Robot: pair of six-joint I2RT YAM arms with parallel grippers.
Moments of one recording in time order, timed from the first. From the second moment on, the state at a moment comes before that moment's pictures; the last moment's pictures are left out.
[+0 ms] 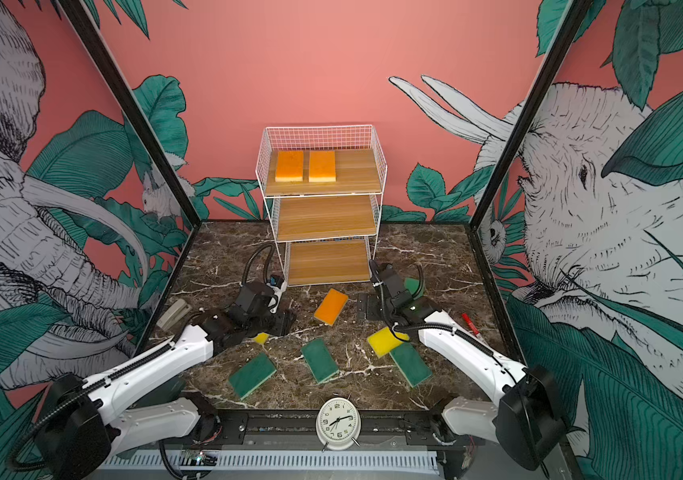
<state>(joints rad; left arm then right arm) -0.69 1.15 0.73 -0.44 -0.08 -0.34 0.62 1.24 0.84 -0.50 0.09 0.55</state>
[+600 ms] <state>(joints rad) -0.69 1.41 0.66 -0.09 -0.22 -0.52 0.62 1.29 0.72 -0.33 0.01 0.68</state>
